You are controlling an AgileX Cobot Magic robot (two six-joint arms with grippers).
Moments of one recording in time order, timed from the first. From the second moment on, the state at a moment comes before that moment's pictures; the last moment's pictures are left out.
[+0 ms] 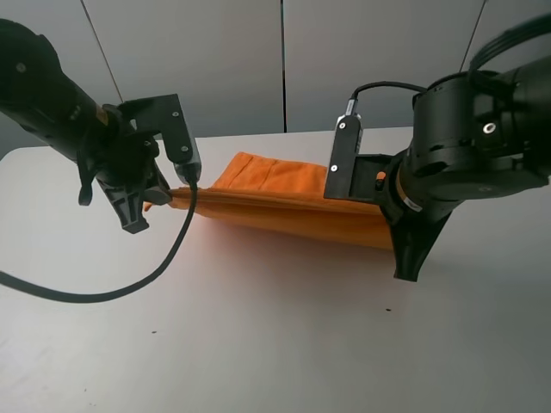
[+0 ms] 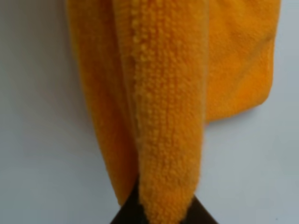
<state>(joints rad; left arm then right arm) -0.46 1.61 -0.98 0.02 0.58 0.74 0.83 1.59 -0.78 -0.80 0.82 0.14</state>
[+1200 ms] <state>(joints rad) -0.47 1.92 -1.28 0.42 0.35 0.30 0.49 1.59 -0.88 -0.92 0.54 0.02</state>
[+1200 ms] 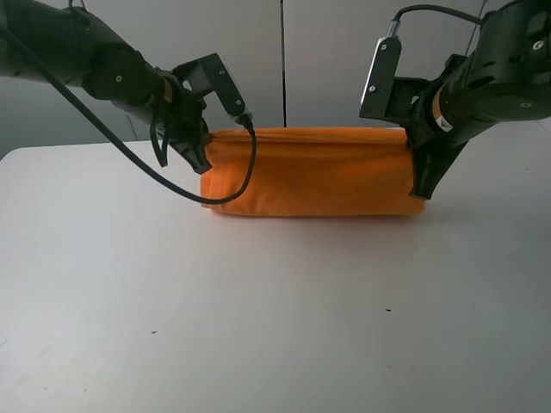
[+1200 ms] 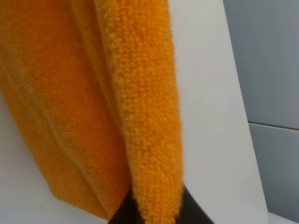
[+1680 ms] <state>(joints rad) -0.47 2.03 -1.36 0.43 0.32 0.29 0.40 1.74 -0.91 -0.98 0.44 -0.02</state>
